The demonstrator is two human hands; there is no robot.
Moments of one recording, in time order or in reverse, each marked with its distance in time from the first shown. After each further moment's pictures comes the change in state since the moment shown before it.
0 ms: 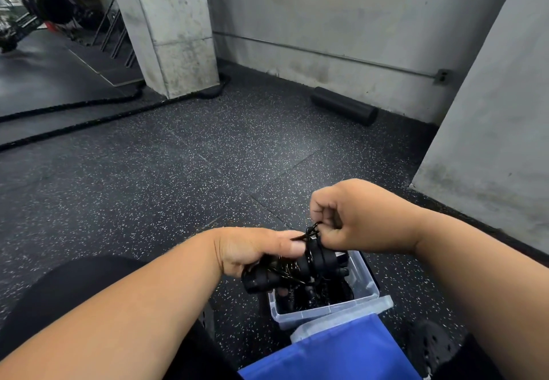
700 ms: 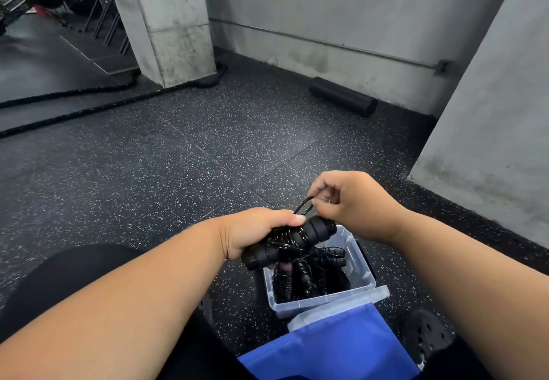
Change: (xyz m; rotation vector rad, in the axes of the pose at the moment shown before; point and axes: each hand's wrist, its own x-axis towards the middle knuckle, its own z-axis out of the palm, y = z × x) left_hand 0.016 0.002 -0.004 0.028 0.309 0.004; right_hand 0.010 0.037 0.041 0.316 0.222 0.239
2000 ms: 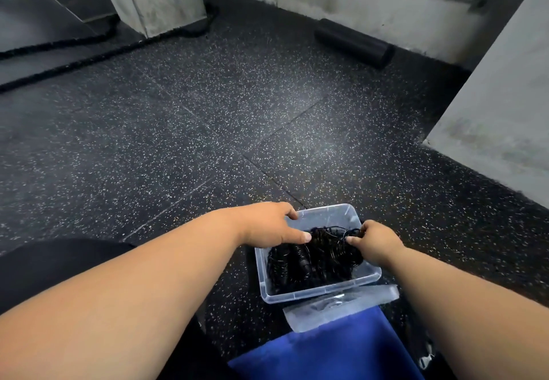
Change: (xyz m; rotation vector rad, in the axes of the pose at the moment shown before) left_hand 0.123 -0.013 -0.041 1.007 0.155 -0.226; right_hand -0.011 0.253 0.109 -0.186 -0.265 0.860
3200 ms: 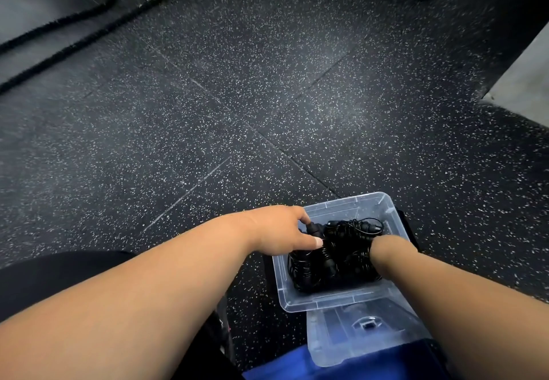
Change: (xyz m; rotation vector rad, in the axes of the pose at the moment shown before) left_hand 0.069 -0.016 -0.008 0.040 -0.172 -0.124; right_hand 0.084 -0.006 0.068 -0.687 -0.479 -0.054
